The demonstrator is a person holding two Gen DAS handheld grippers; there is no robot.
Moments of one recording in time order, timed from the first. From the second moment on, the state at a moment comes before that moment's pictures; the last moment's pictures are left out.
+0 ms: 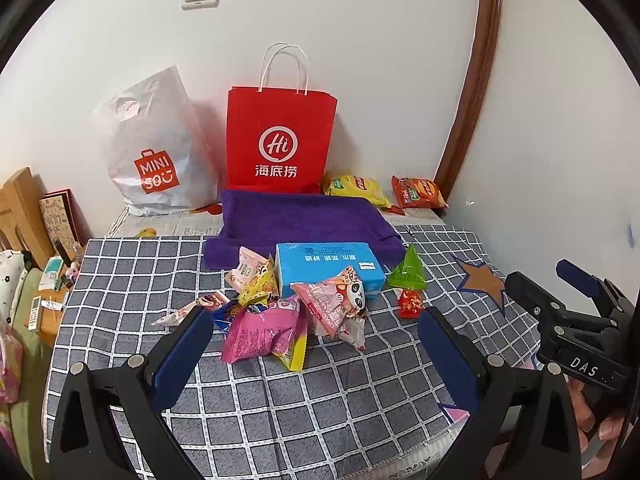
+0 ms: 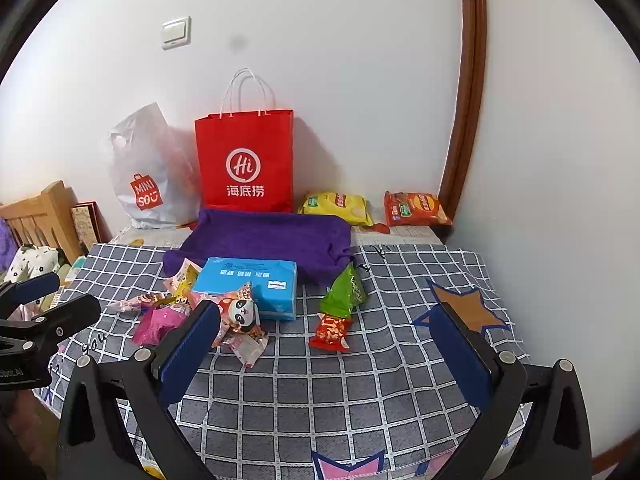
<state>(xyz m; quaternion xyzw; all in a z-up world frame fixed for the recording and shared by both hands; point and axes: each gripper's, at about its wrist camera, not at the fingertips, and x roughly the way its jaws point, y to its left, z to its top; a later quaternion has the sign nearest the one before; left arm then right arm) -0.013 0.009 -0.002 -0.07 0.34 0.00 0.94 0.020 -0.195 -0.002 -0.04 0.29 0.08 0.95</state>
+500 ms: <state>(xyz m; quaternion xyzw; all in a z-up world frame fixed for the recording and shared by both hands) -0.014 0.008 0.003 -0.07 0.33 -0.01 0.94 0.015 -0.191 -0.001 -0.05 0.29 0.09 0.95</state>
